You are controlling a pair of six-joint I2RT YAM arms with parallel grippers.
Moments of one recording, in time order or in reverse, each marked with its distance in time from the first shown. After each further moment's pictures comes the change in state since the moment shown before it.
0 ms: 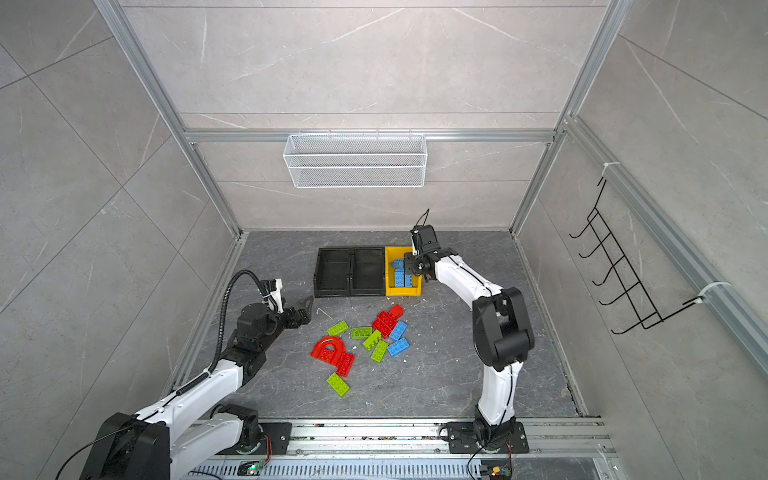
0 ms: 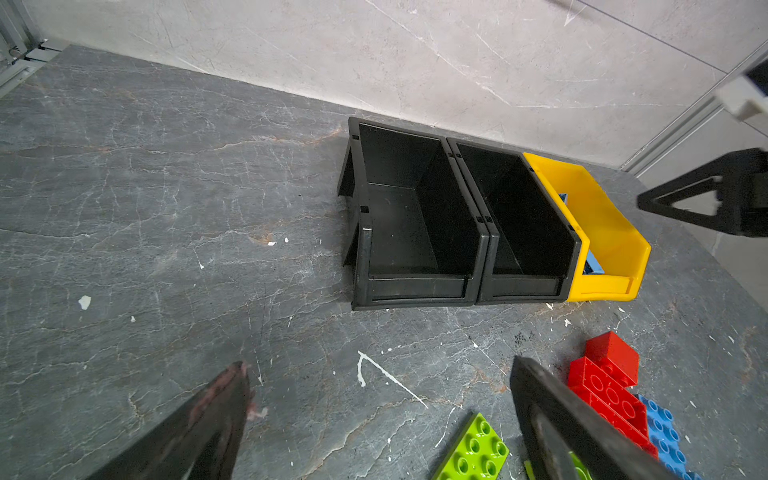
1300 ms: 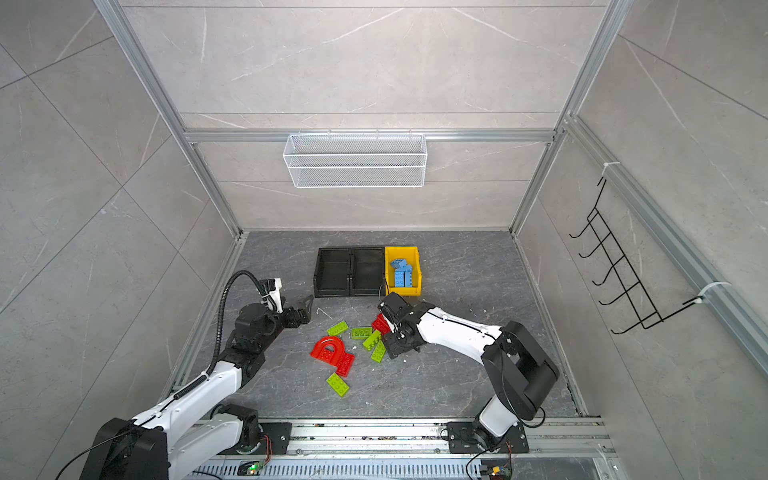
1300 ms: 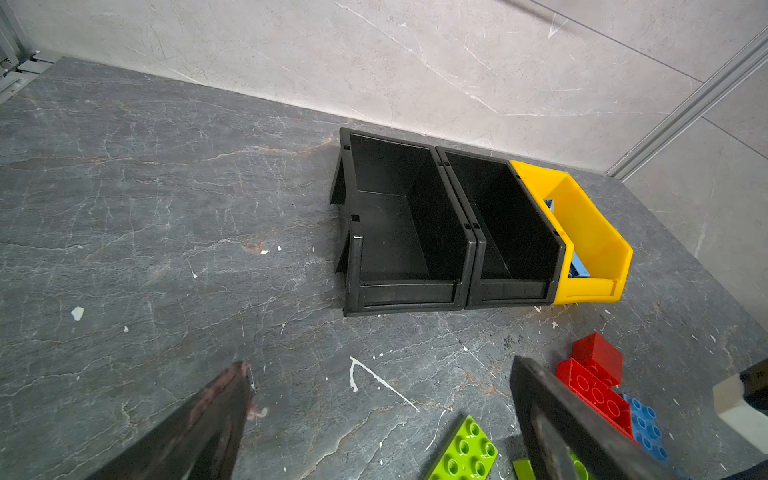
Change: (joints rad) left arm 0.000 -0.027 0.000 0.000 0.016 0.000; right arm 0.414 -0.182 -0.402 -0.262 -0.011 0.020
